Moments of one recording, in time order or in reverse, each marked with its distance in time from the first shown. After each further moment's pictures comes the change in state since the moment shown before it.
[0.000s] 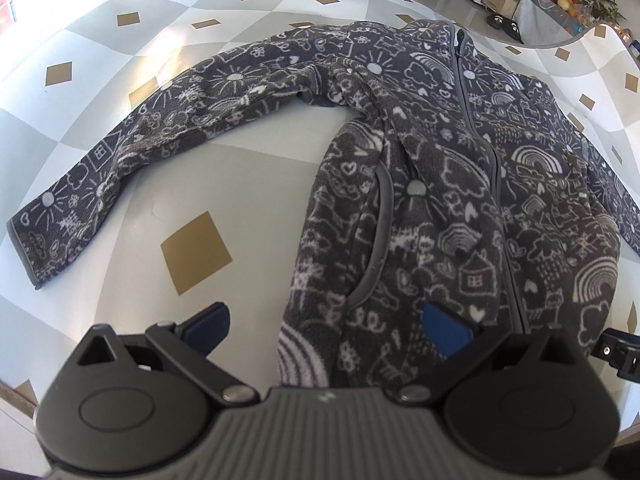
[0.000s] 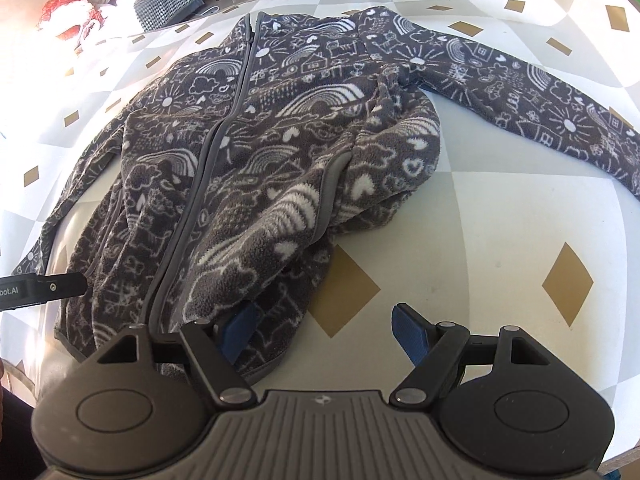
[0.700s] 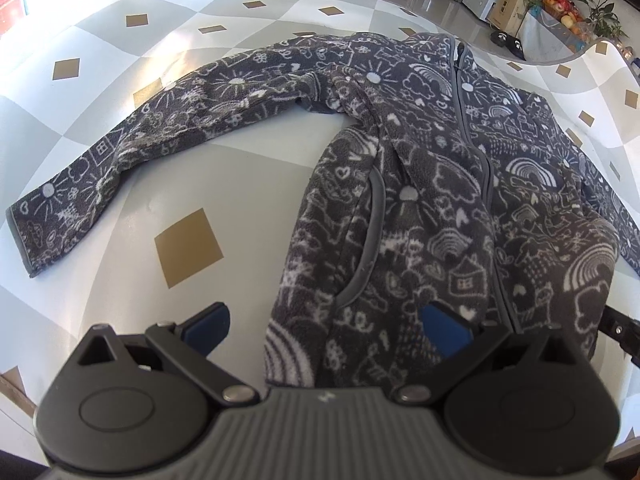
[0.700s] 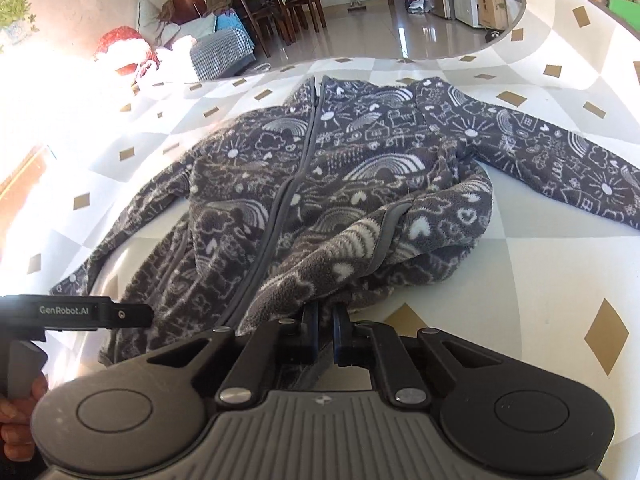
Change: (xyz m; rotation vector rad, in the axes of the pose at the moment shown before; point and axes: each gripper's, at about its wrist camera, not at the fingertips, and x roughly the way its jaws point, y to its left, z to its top) left arm -0.009 -0.005 -0.006 -0.038 -0.053 -0.022; right arm -0.031 0.028 -0.001 -0.070 -0.250 0.140
